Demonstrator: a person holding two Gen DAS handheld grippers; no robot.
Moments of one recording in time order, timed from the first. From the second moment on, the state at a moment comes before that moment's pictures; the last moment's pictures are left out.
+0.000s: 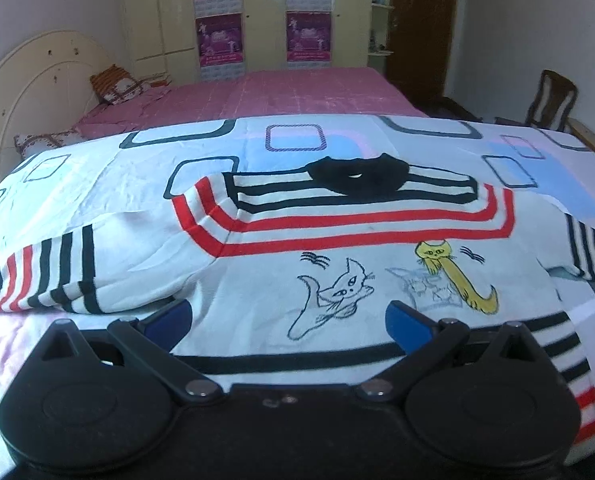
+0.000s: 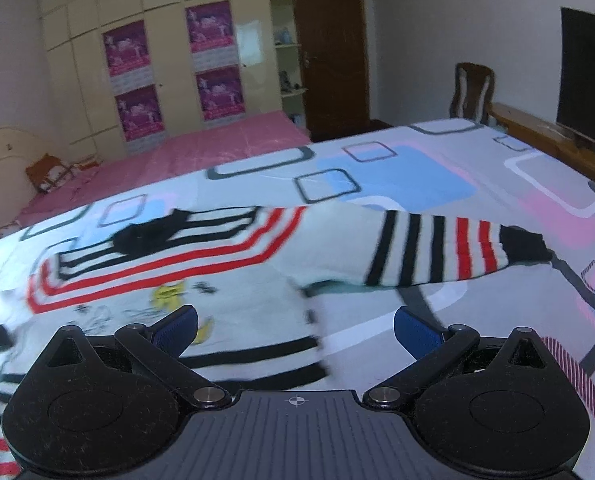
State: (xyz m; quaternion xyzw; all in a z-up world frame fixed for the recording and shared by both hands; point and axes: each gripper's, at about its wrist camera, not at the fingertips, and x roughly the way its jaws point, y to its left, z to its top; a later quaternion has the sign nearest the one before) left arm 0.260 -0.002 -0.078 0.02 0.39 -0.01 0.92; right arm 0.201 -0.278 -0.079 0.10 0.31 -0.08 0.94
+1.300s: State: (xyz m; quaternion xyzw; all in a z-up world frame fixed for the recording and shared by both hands) left arm 0.335 -0.060 -0.118 0.01 0.42 0.03 0.91; right arm 0.306 -0.450 -0.098 0.16 0.25 -0.11 0.95
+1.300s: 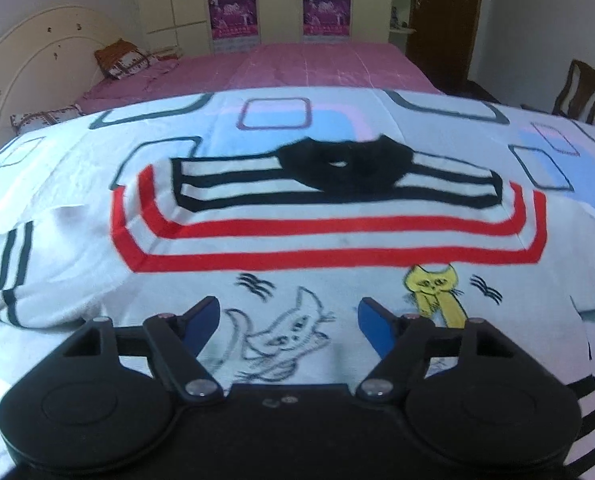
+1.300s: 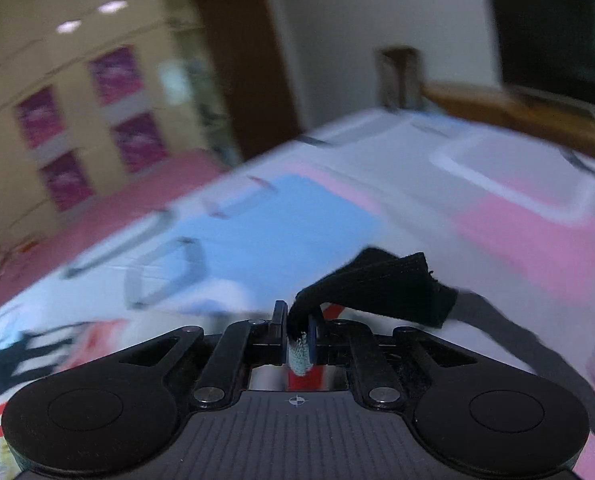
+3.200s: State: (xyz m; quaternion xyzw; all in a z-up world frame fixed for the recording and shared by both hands) left arm 0.393 0.041 -0.153 -0.10 0.41 -0.03 0.90; right arm 0.325 -0.285 -0.164 0.07 0.37 -0.03 0.93
